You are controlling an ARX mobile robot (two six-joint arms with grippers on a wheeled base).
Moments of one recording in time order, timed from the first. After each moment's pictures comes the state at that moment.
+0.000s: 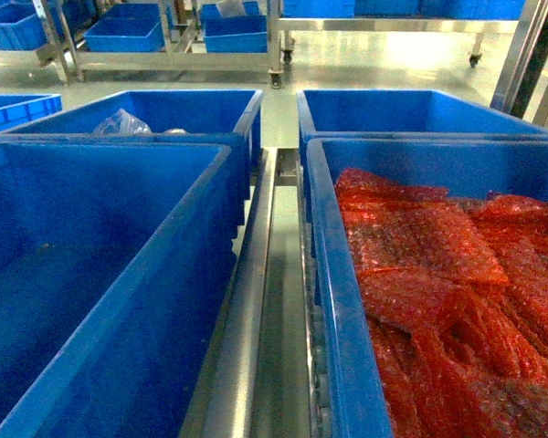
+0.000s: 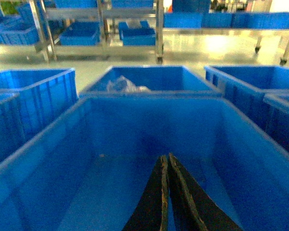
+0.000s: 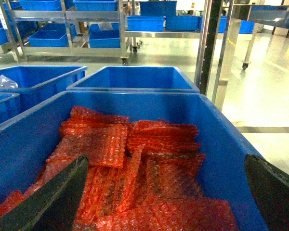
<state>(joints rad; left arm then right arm) 0.00 0.52 0.01 0.49 0.00 -0.01 0.00 0.00 0.01 -0.01 0.00 0.00</state>
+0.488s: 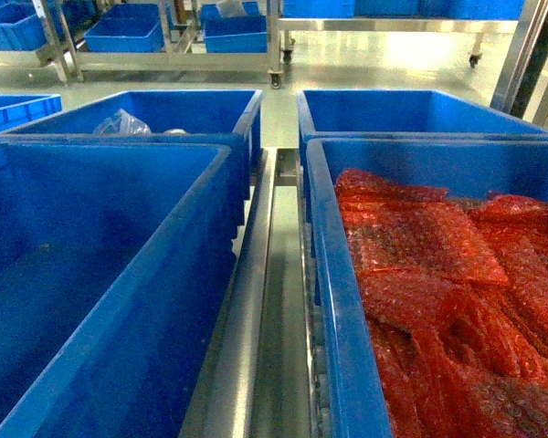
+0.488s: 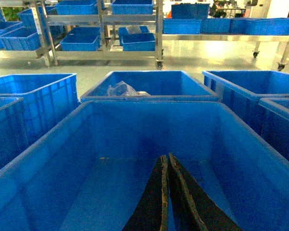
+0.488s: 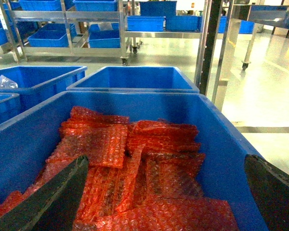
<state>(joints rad) 0.00 0.31 0.01 0.31 0.00 -0.01 0.00 0.00 0.01 -0.01 0.00 0.00</state>
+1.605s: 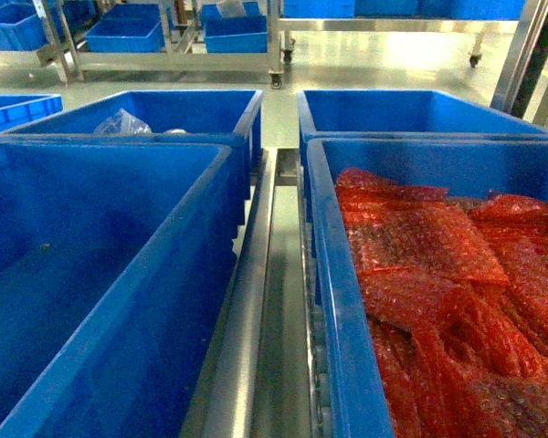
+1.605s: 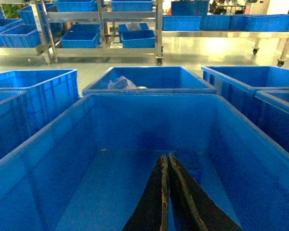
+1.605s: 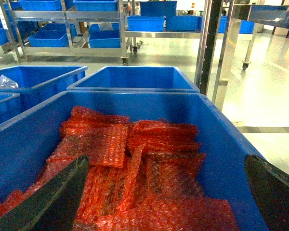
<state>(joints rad) 0.00 0.01 0.01 0.00 0.00 -0.01 0.00 0.00 0.01 -0.01 0.00 0.00</state>
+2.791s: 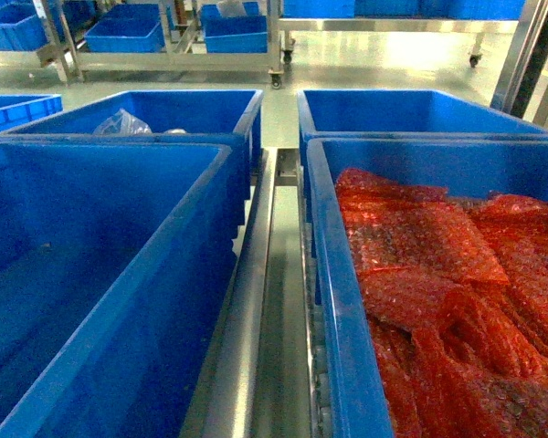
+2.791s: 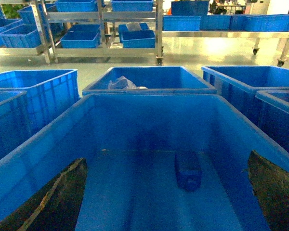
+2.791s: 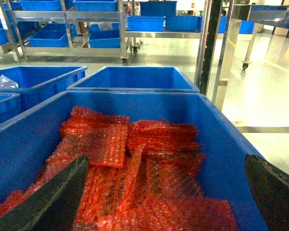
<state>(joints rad) 0.00 0.01 0.01 0.00 0.00 -0.01 0.00 0.00 0.01 -0.01 0.00 0.00</state>
